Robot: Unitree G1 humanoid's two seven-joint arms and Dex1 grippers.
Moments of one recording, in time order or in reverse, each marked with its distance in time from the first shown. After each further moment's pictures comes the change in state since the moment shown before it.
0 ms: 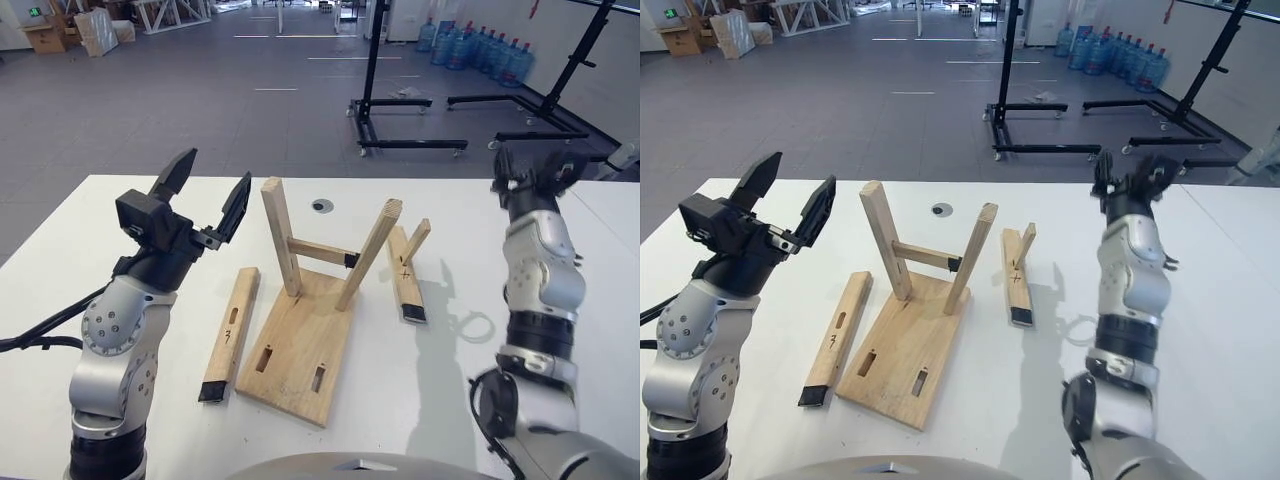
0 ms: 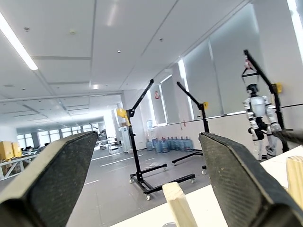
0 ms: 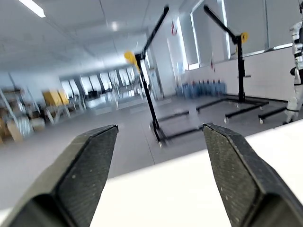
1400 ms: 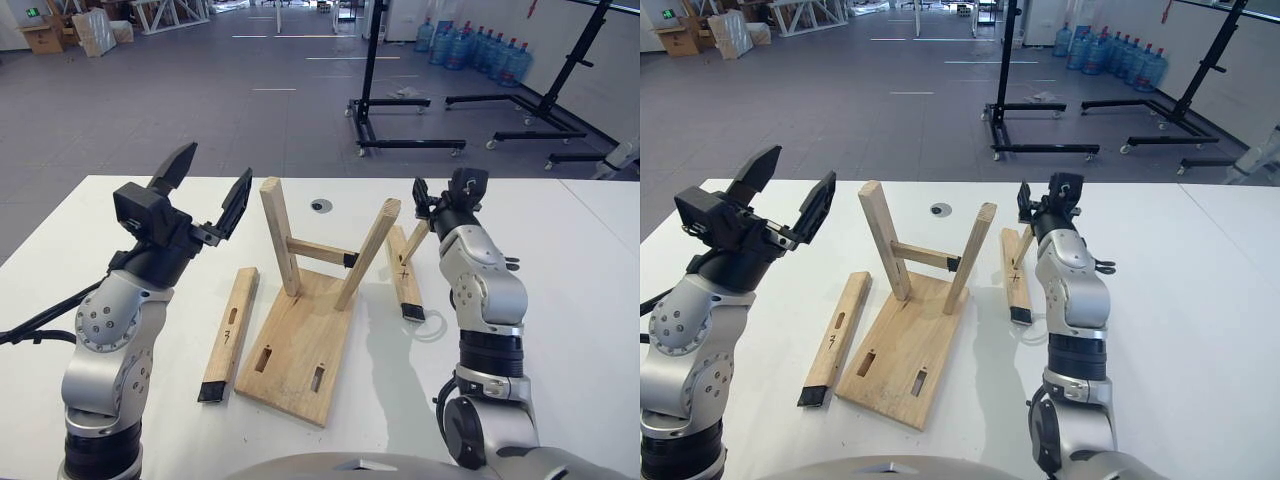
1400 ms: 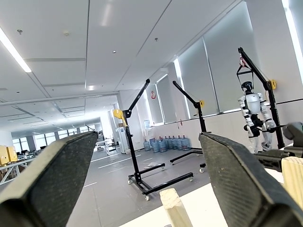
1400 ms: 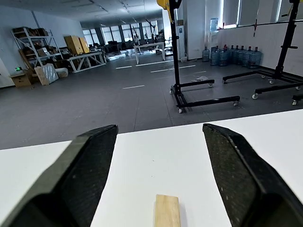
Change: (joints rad) left arm -0.051 0.032 0.013 0.009 -0.007 0.035 -0.021; right arm -0.146 0.217 0.215 -0.244 -0.146 0.180 -0.116
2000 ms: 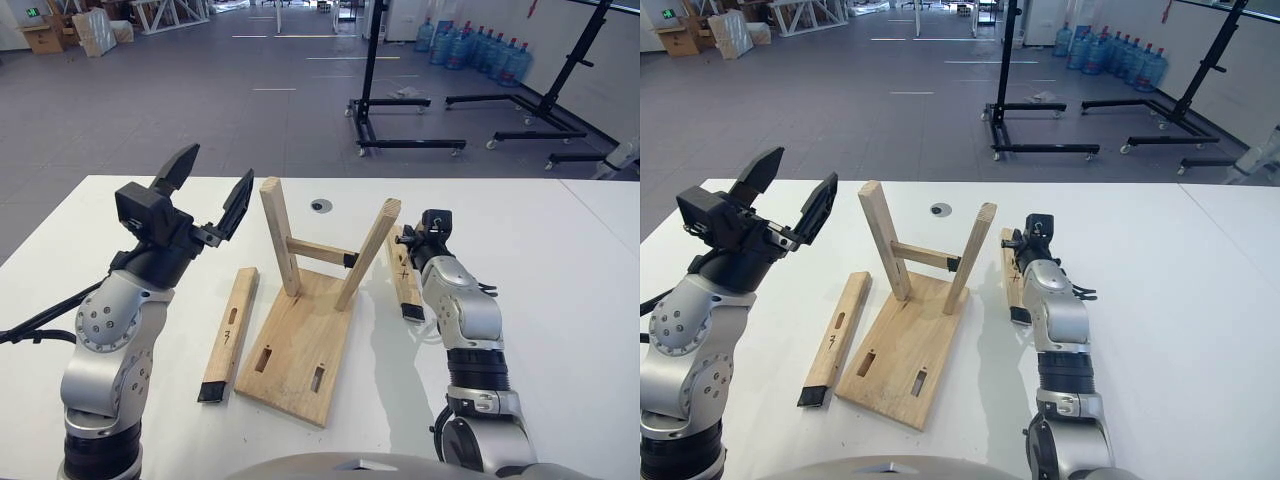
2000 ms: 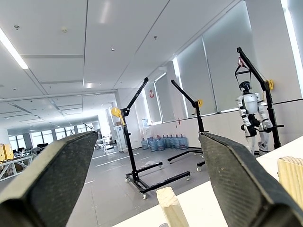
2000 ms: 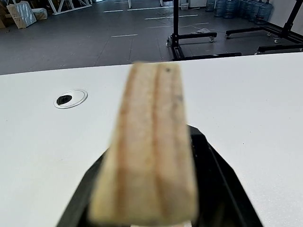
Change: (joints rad) left arm 0.001 0.001 0.000 -0.016 -0.016 0.023 0.000; right arm 0.122 0.031 0.082 0.119 -0.071 0.045 -0.011
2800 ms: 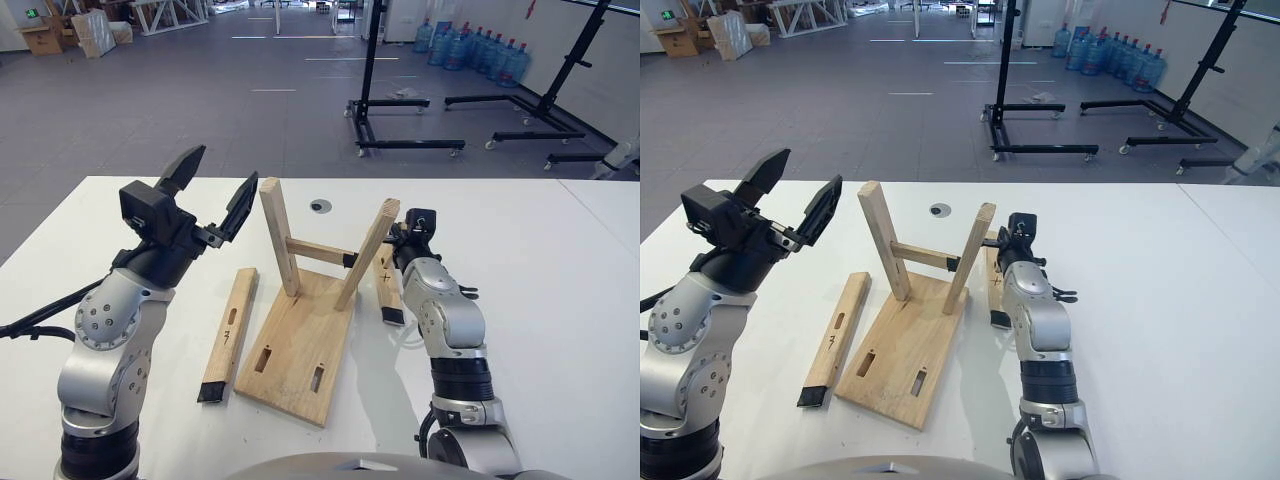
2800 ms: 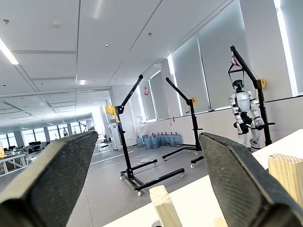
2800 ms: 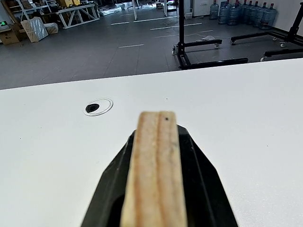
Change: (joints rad) left arm -0.008 0.018 -0.001 -0.006 -0.023 0.035 -0.010; right arm 0.034 0.079 0.079 -0.089 -0.012 0.009 -0.085
